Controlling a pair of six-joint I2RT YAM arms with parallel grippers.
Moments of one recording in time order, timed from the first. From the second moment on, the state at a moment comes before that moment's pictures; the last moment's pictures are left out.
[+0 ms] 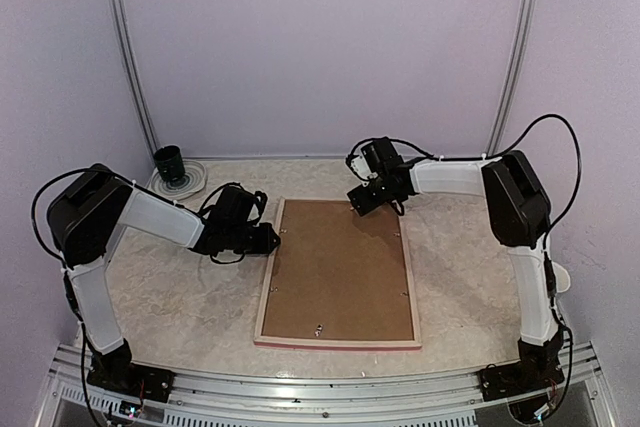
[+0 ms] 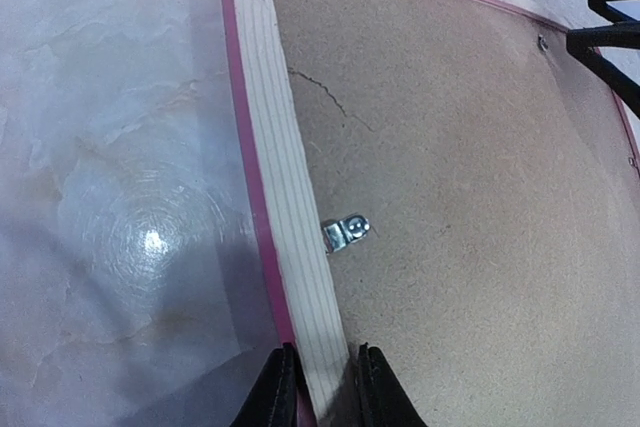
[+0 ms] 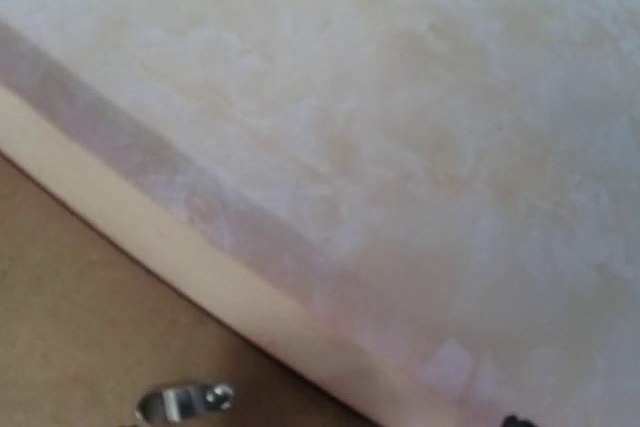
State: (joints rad) left arm -0.61 1.89 0.93 0.21 0.04 -0.48; right arm 0.58 2.24 1.70 -0.28 0.15 -0.11
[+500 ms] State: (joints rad) left arm -0.61 1.90 0.93 0.22 0.05 -0.49; right arm 0.60 2.29 1.72 -0.28 0.22 -0.13
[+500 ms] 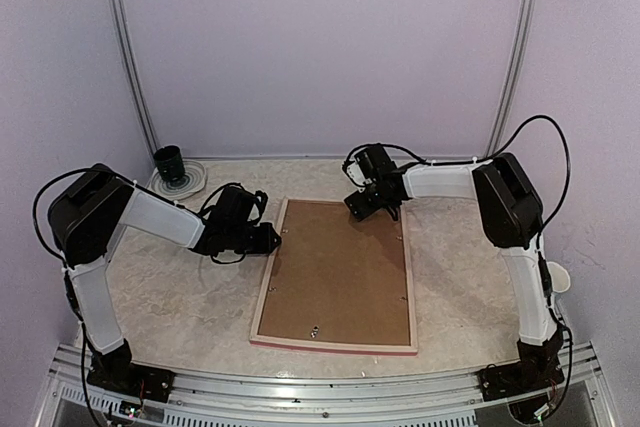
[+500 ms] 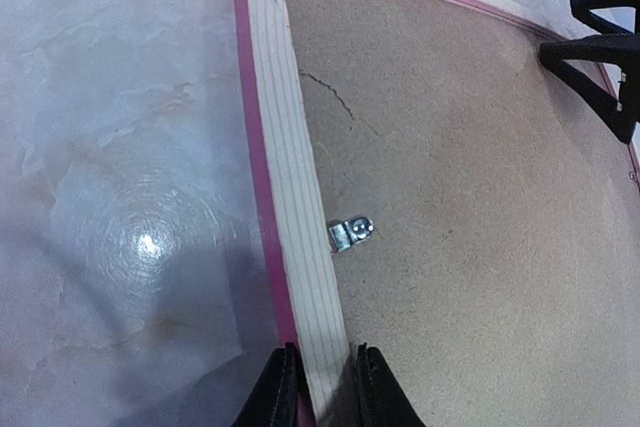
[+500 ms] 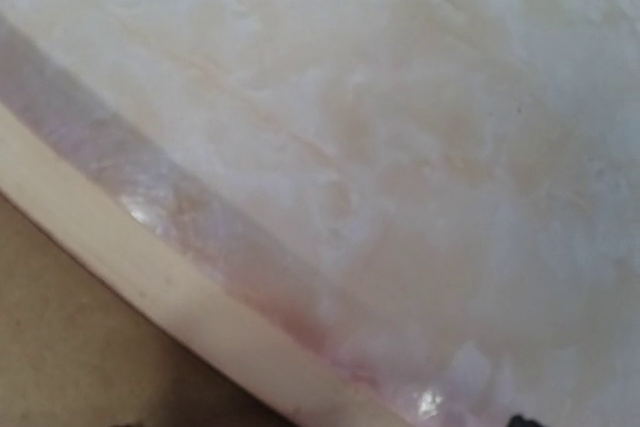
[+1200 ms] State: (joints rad) left arm -0.61 1.90 0.93 0.23 0.05 -0.49; right arm 0.56 2.22 1.59 -0.21 0.10 -0.10
